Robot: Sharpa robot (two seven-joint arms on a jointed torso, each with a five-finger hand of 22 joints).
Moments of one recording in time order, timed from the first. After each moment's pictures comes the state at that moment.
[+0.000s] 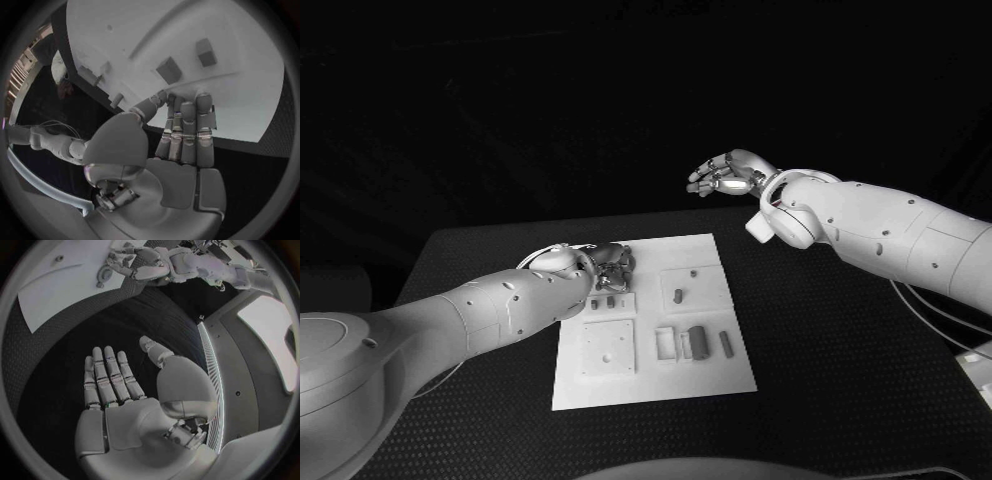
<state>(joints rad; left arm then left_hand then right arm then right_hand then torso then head) 1.14 -0.32 -0.24 0.80 -1.27 -0.18 -0.01 1.12 -0.10 0.55 -0.28 0.06 0.87 0.14 0.27 0.52 1.13 0.09 0.14 0.39 1.09 -0.02 1.05 0.88 0.04 1.16 -0.12 0.58 1.31 1.31 -0.56 -0.10 0.96 -0.70 -0.17 0.21 1.03 -0.06 0.51 -0.17 0.15 0.68 0.19 0.34 0.37 0.89 0.20 0.25 0.07 0.73 0.22 0.35 0.45 0.15 0.42 0.24 0.18 1.18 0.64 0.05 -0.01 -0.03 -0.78</state>
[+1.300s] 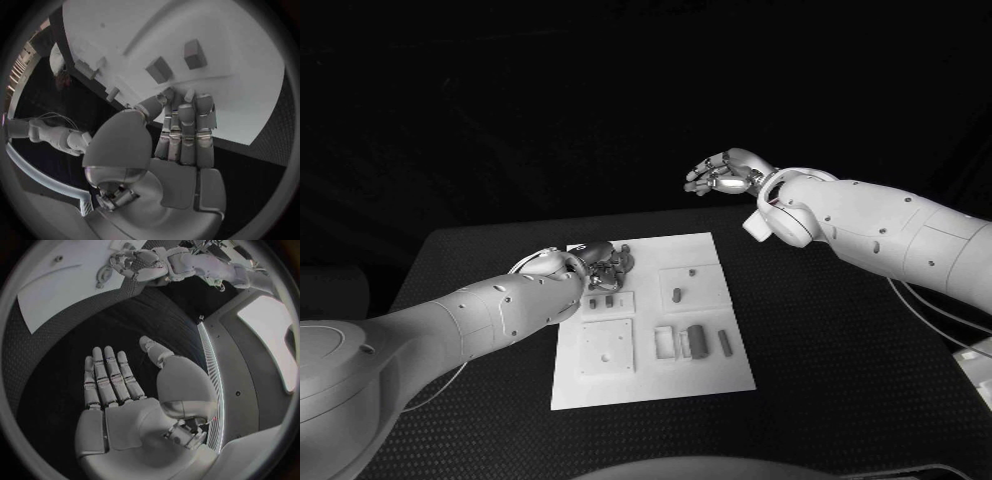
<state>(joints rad) 1.12 -0.33 -0.23 0.78 -1.18 -0.25 0.03 1.23 -0.05 0.63 -0.29 0.06 1.01 0.11 0.34 0.55 1.28 0.04 0.15 0.42 1.18 -0.08 1.09 0.85 0.02 1.23 -0.17 0.63 1.31 1.31 -0.56 -0.10 0.96 -0.70 -0.17 0.21 1.03 -0.06 0.51 -0.17 0.15 0.68 0.19 0.34 0.37 0.89 0.20 0.25 0.07 0.73 0.22 0.35 0.45 0.15 0.42 0.24 0.18 1.18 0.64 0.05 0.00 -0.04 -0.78</state>
